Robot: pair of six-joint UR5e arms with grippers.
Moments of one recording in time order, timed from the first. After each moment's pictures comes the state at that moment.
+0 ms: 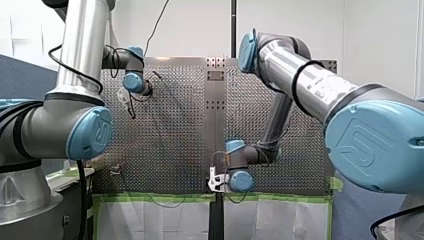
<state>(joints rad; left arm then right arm) 0.04 -1.79 -1.69 -2.76 -1.59 -2.09 2.27 -0.55 1.58 -0.69 1.78 1.65</state>
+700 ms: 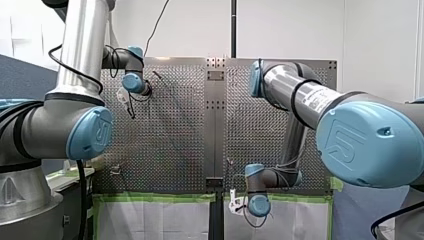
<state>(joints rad) 0.05 -1.79 -1.69 -2.76 -1.59 -2.09 2.14 -0.38 1.58 -0.79 1.77 1.63</state>
